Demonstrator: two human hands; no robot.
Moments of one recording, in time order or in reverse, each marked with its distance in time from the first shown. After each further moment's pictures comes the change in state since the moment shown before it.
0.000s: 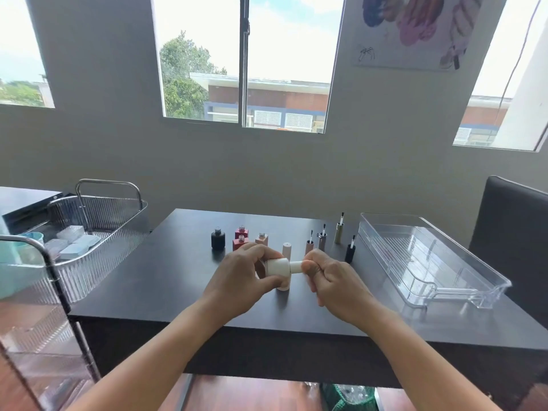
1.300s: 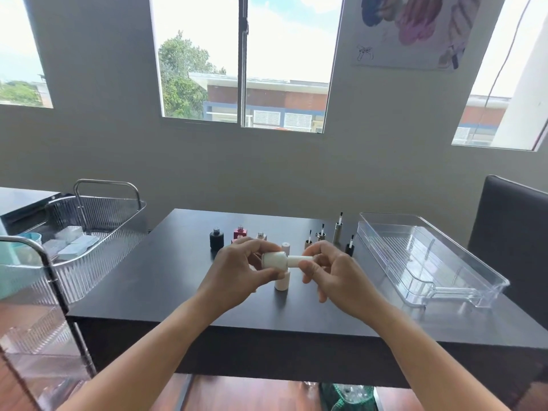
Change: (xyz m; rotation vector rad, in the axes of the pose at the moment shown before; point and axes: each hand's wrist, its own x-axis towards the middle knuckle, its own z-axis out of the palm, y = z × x) left_hand 0.006 0.000 -0.005 -0.220 -0.014 -0.088; right_hand 0.004 0.008 -0.006 0.294 0.026 -0.043
